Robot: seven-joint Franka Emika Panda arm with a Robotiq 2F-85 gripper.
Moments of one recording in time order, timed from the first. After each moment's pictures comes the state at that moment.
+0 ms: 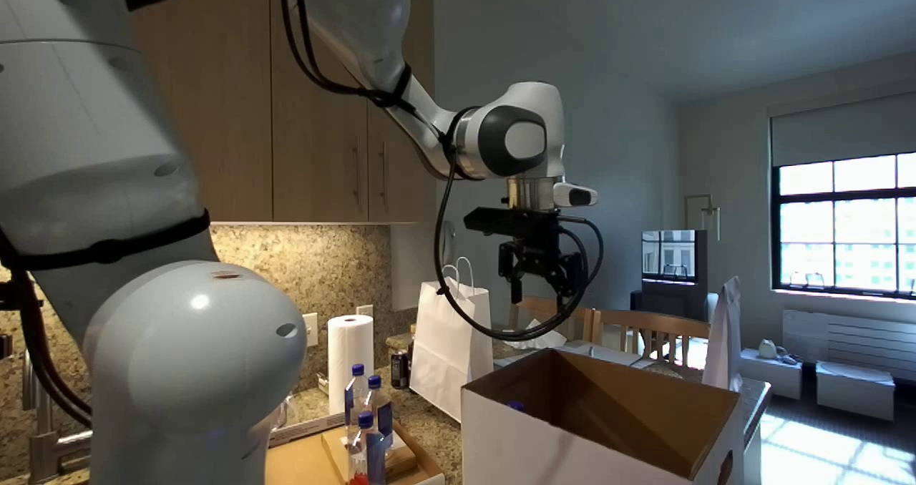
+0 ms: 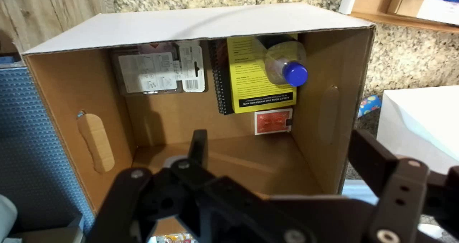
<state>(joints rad) -0.07 -0.37 -0.15 -2.48 0.08 2.29 -0.04</state>
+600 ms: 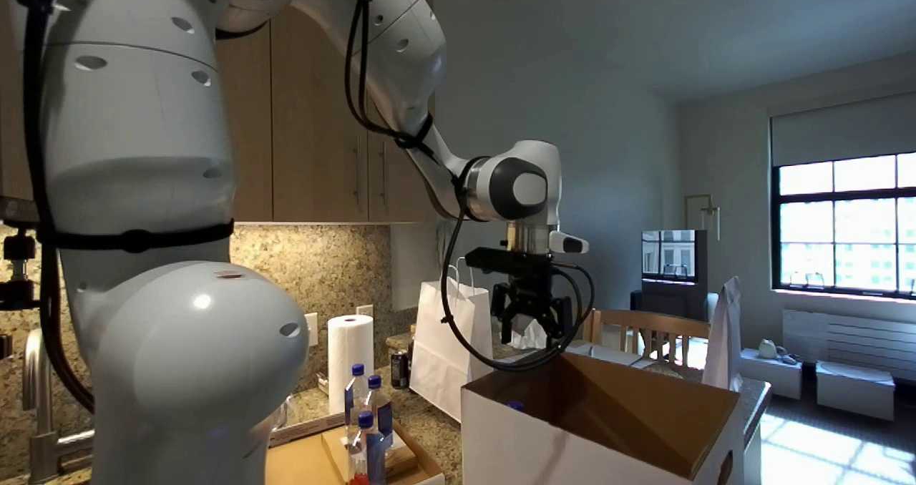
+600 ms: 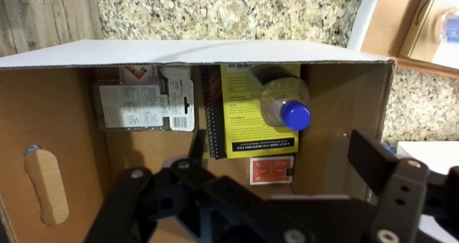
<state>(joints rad) -0.06 -0.15 -0.10 -2.42 0.08 2.29 -0.03</state>
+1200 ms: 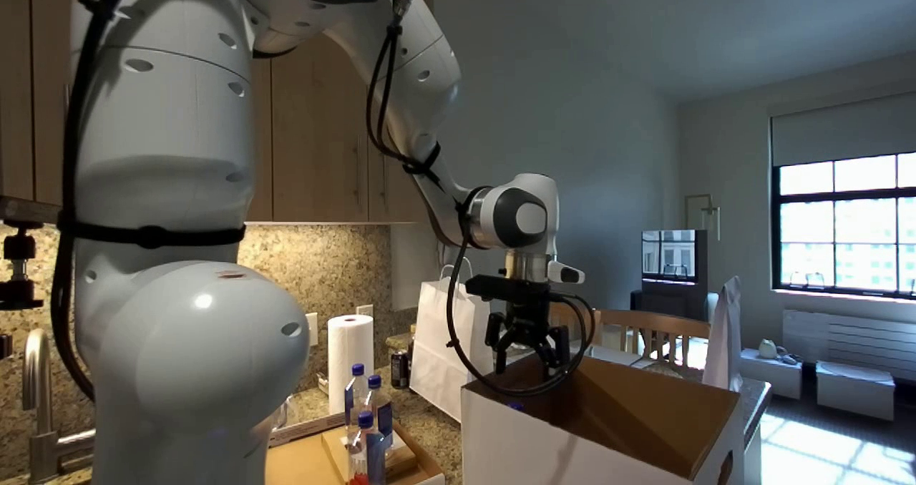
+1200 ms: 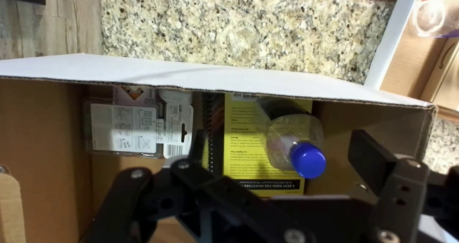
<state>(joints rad) -0.05 -0.03 -0.08 -2.41 0.04 2.30 -0.07</state>
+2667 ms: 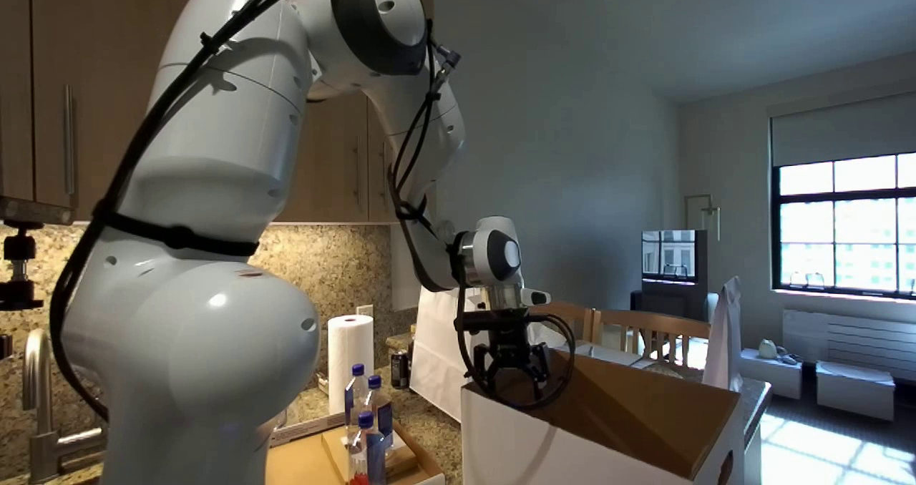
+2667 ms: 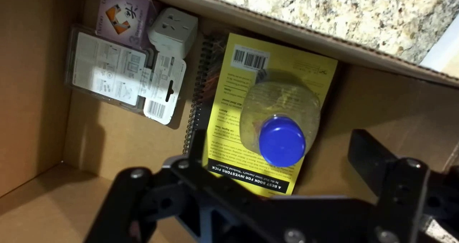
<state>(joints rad) 0.06 0.21 -0.03 -2.29 -0.23 2.43 0.09</state>
